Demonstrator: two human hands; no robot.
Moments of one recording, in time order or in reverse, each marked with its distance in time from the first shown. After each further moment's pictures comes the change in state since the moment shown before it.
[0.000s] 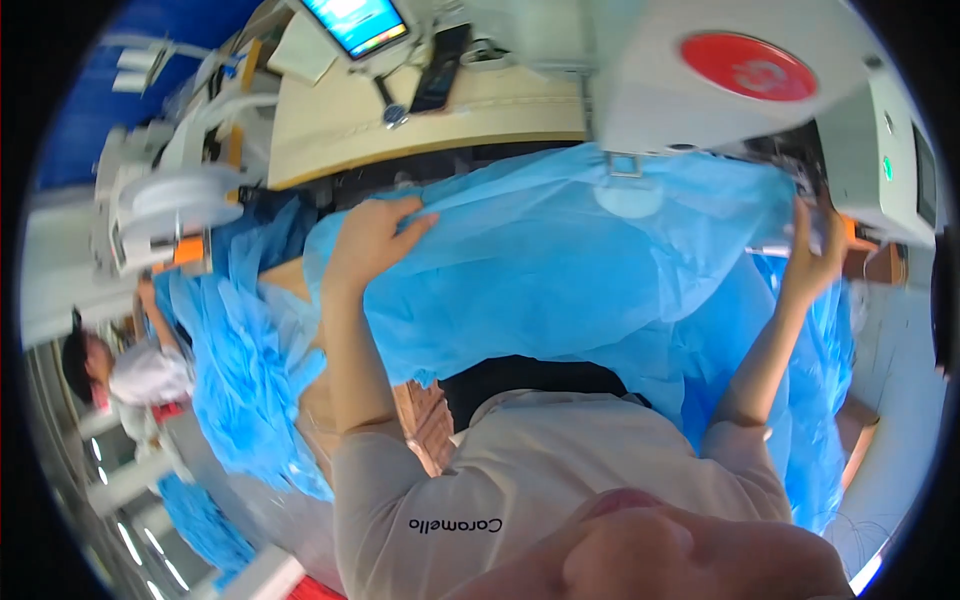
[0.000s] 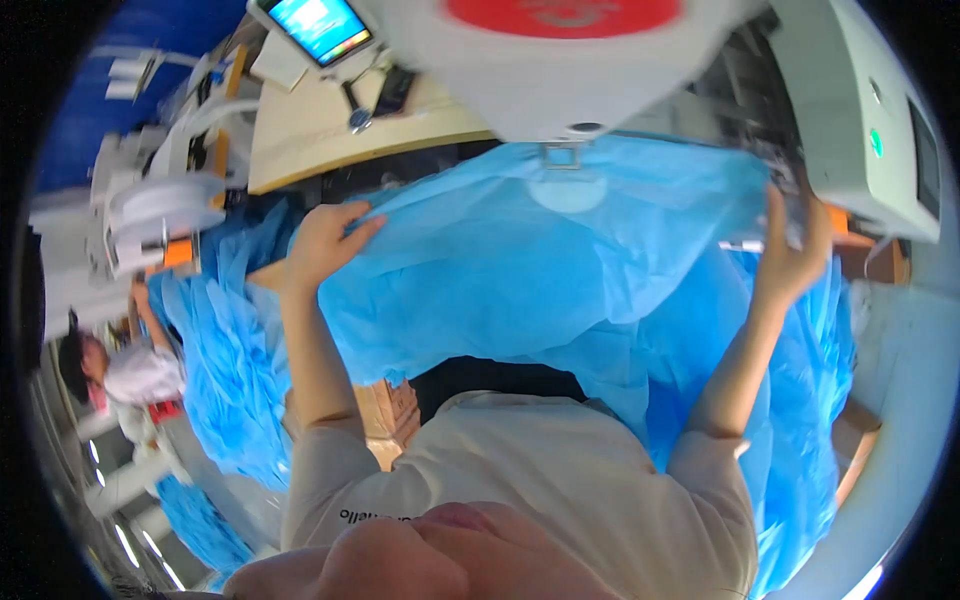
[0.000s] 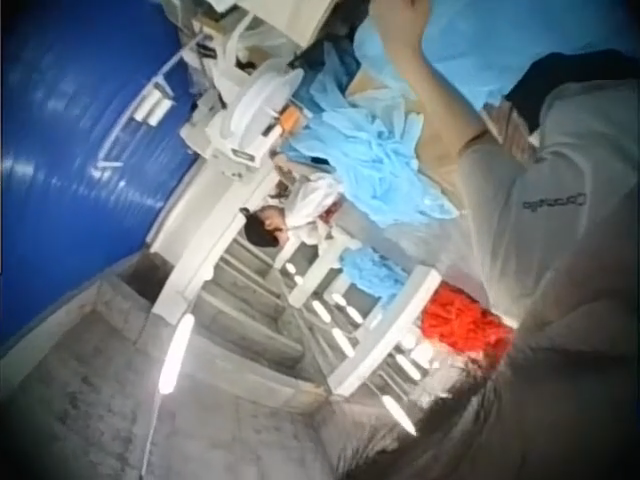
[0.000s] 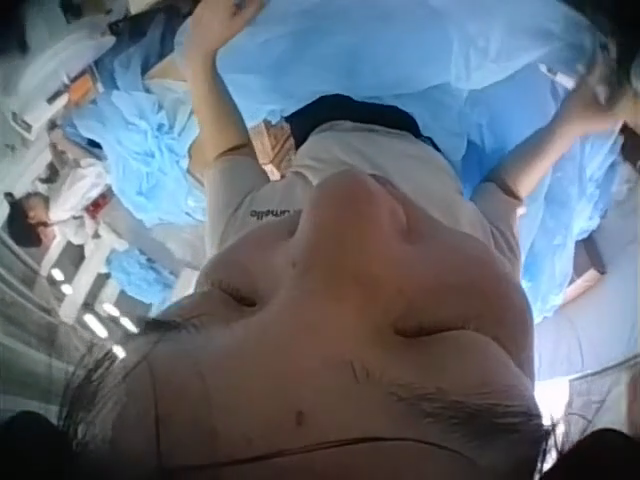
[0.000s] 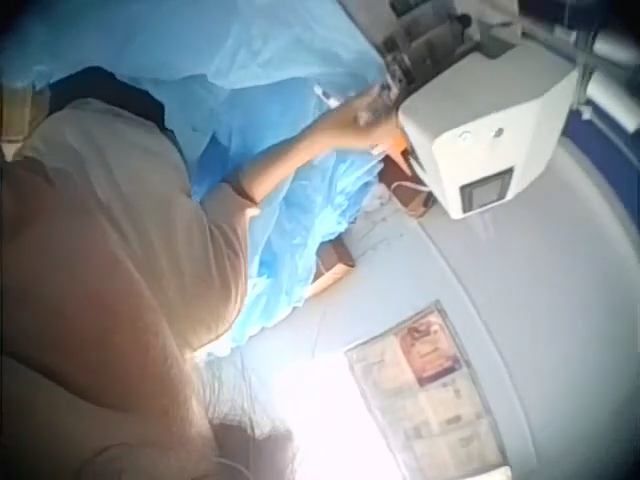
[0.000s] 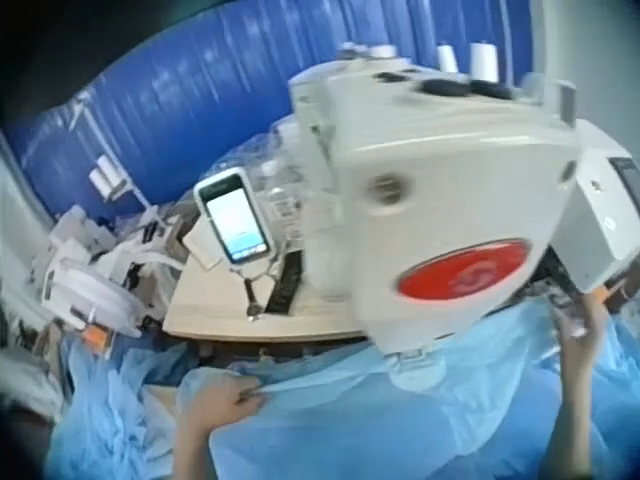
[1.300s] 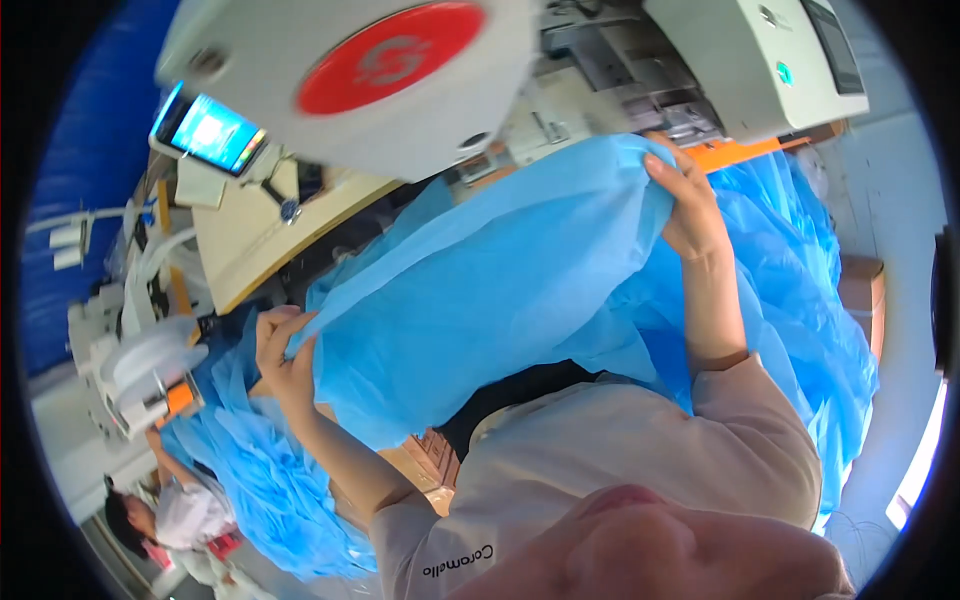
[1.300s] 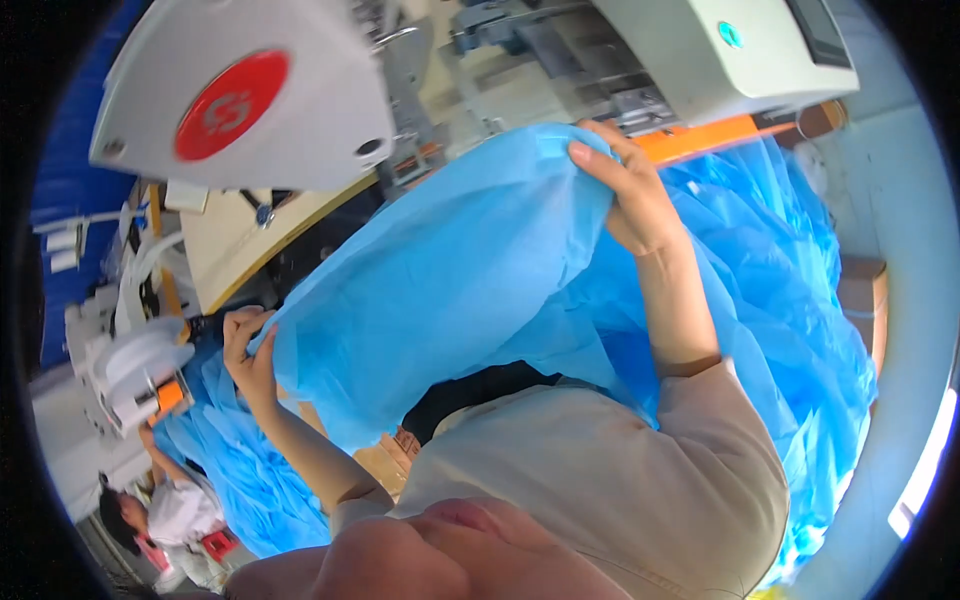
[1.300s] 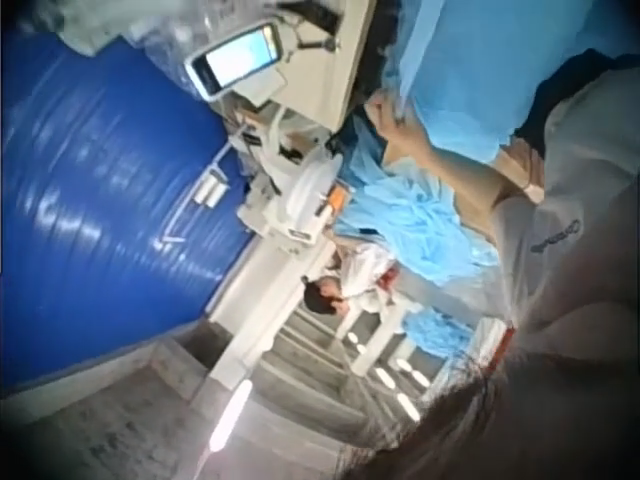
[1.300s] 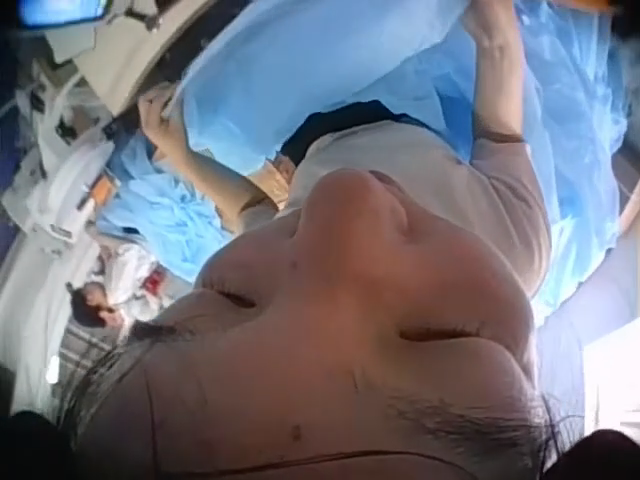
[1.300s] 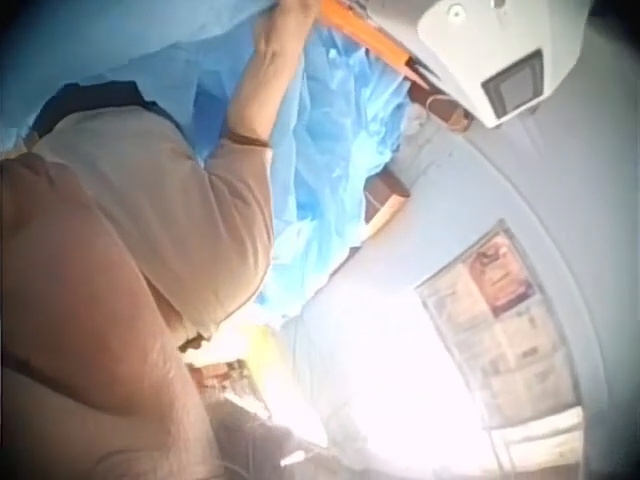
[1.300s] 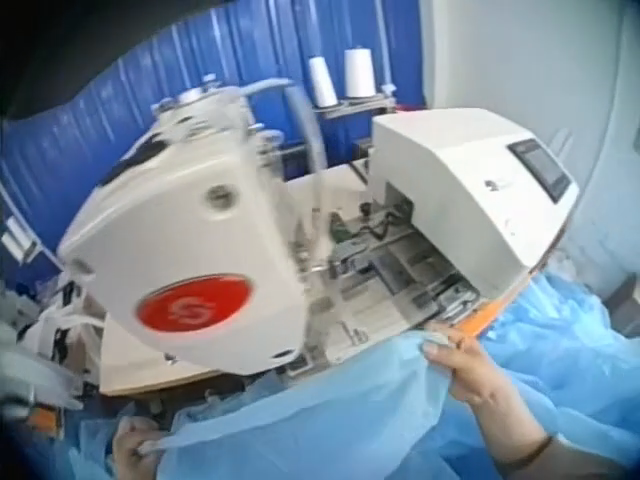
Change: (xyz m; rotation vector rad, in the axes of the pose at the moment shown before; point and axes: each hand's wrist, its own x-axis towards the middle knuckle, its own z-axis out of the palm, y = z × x) left_hand -0.027 -0.005 0.000 -0.358 0.416 0.245; right_hand -0.024 -0.045 -0.021 0.888 -0.552 0.771
